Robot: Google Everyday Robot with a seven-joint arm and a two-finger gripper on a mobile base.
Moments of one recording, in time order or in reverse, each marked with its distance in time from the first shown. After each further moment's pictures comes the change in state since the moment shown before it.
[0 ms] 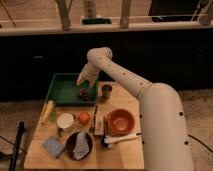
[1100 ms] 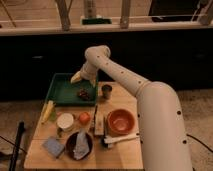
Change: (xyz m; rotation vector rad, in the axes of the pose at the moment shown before) arm -0.001 -0.006 -0.005 -0.022 -0.012 -0.002
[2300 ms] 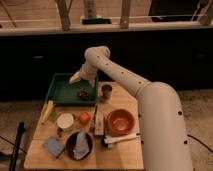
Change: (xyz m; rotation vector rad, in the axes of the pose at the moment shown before) arm -0.003 -0.005 0.001 0.024 0.000 -0.021
